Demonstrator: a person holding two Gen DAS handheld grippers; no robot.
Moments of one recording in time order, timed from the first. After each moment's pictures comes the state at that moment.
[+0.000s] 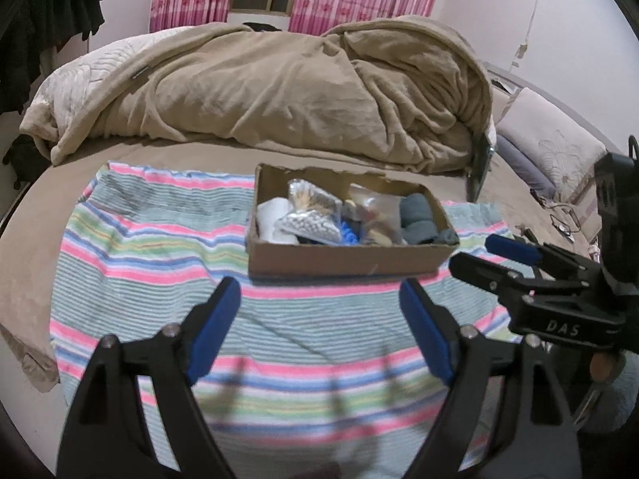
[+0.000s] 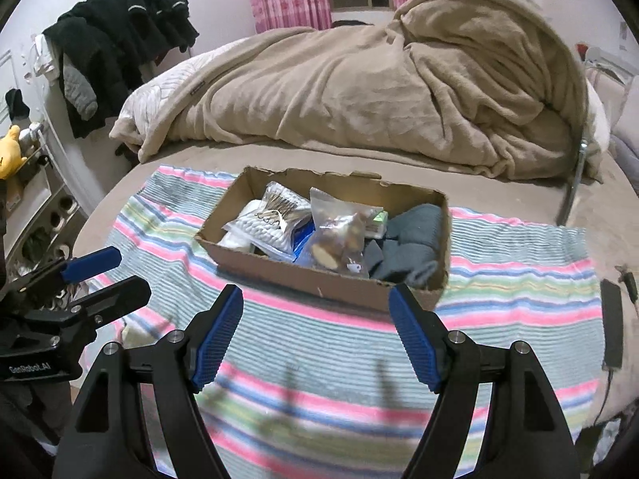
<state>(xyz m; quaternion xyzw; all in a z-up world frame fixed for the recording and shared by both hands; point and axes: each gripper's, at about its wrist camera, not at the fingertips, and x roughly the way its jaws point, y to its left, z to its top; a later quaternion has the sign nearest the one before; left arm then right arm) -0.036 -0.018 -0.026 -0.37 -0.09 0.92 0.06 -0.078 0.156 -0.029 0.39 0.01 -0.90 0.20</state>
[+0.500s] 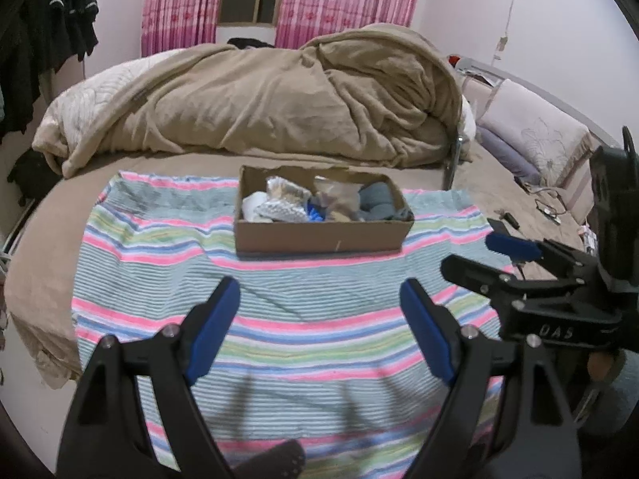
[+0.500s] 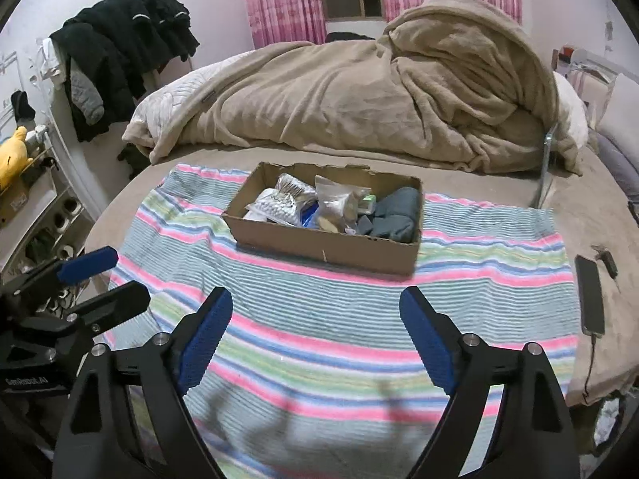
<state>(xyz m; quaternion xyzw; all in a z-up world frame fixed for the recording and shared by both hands) 0.036 0.012 0.009 -0.35 -0.06 0.93 0.06 -0.005 0.176 -0.003 0.38 0.01 -0.91 0.19</state>
